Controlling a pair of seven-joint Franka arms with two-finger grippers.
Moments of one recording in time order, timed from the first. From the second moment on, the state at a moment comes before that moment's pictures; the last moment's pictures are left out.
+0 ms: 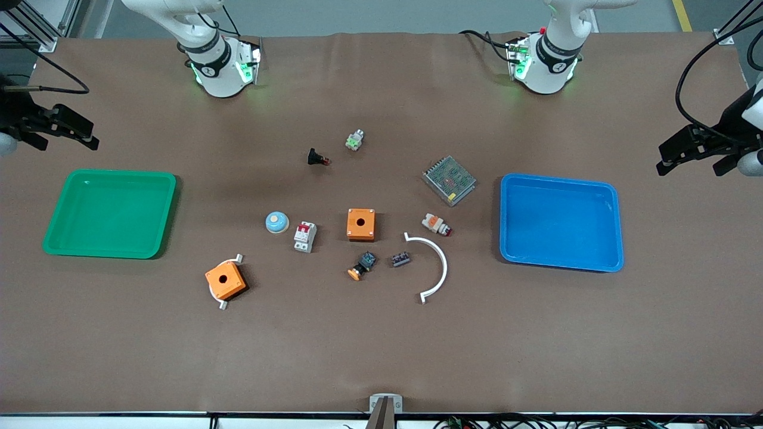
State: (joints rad) left arm -0.01 0.01 -0.04 -1.54 -0.01 1.65 -0.04; right arm -0.01 -0.12 -0.04 -1.71 0.01 1.57 -0.03
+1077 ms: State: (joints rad) left arm -0.10 0.15 -0.14 -1.57 -0.01 1.61 -0.15; right arm 0.14 -0.03 -0.02 -1.71 0.02 1.65 0.13
